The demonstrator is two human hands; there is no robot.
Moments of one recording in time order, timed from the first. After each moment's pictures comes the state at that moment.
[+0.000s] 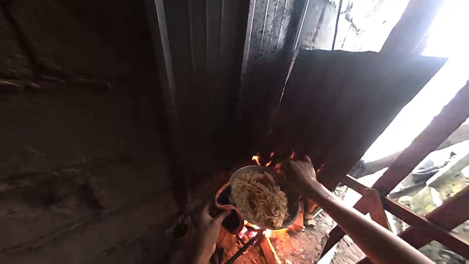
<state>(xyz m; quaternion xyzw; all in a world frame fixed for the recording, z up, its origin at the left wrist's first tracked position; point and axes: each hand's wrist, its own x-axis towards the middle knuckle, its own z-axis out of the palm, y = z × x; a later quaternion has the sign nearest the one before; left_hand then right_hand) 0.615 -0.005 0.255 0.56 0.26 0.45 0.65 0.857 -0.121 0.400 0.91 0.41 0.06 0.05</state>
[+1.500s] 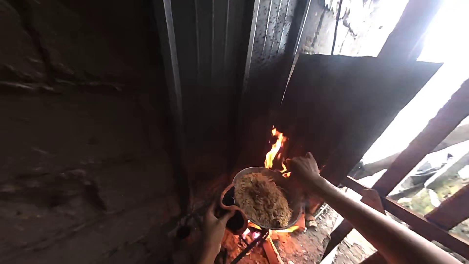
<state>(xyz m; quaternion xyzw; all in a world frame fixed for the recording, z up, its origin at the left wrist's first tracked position) 0.614 -0.002 0.253 0.56 0.27 0.44 0.65 0.871 -0.117 0.404 0.89 0.43 0.08 0.11</state>
